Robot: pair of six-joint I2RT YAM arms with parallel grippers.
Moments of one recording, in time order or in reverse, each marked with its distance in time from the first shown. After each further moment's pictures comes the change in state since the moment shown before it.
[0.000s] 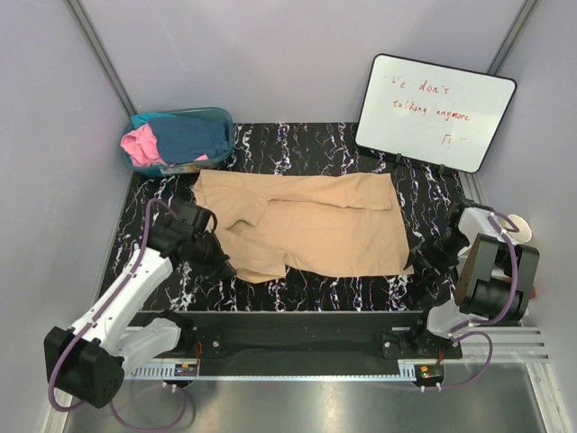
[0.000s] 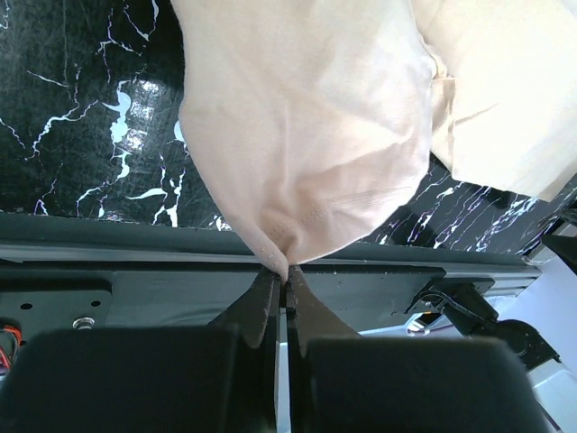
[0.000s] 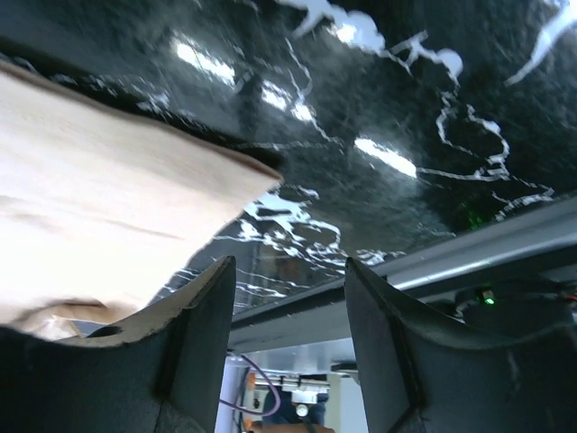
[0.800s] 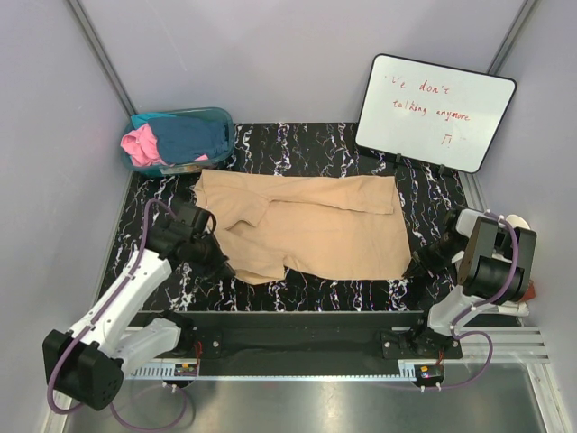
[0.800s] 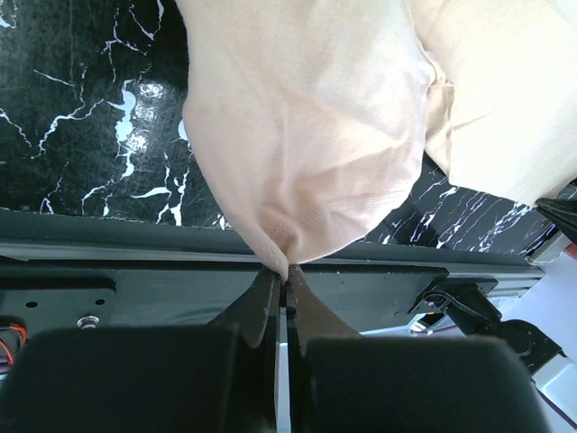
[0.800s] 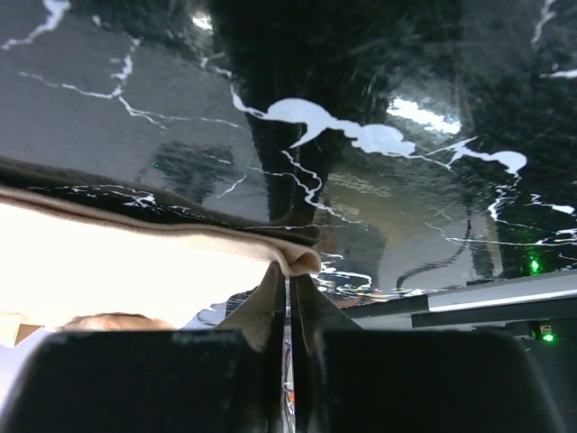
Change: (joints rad) left arm 0.000 -0.008 0.000 -0.008 -0.007 0.005; right arm -0.024 0.149 -0.045 0.143 -0.077 0.085
